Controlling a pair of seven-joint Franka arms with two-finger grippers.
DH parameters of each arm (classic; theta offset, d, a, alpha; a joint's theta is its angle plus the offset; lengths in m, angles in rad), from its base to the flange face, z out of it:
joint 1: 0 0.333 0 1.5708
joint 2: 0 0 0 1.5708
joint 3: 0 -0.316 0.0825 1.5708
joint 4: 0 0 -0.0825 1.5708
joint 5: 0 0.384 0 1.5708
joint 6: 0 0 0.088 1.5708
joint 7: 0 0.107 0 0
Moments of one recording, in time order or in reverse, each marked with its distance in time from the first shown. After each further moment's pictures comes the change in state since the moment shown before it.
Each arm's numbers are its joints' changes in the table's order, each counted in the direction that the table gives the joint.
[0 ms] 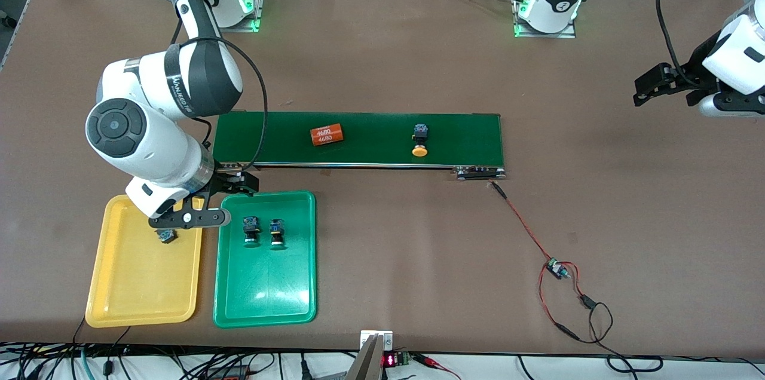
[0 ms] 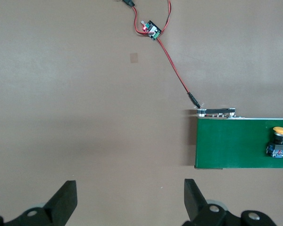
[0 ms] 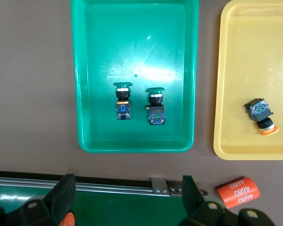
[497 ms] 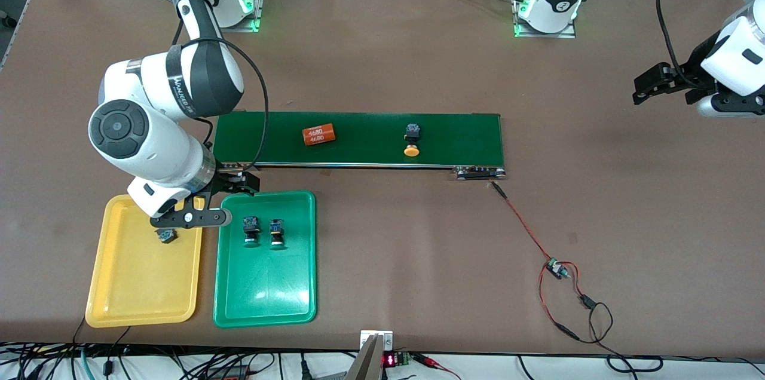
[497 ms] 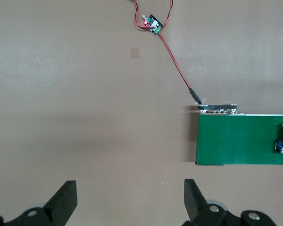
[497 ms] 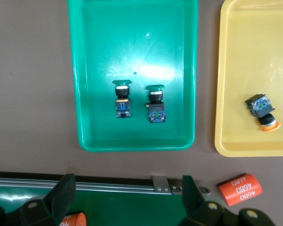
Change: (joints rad) left arm -0.001 -0.003 -0.005 -0.002 0.000 -0.018 0.000; right arm 0.002 0.000 -0.001 0.009 0.000 -0.002 0.023
